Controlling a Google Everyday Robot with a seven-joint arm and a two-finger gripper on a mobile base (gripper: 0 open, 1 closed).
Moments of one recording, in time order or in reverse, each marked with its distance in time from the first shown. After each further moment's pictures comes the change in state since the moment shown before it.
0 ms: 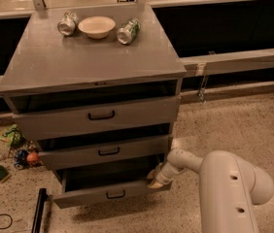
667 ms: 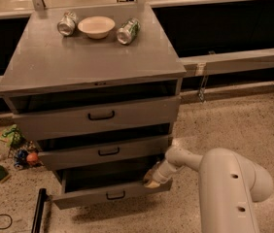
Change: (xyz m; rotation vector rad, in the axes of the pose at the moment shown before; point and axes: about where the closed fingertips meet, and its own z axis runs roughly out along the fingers) arm -0.031 0.007 -0.007 -0.053 -0.050 0.034
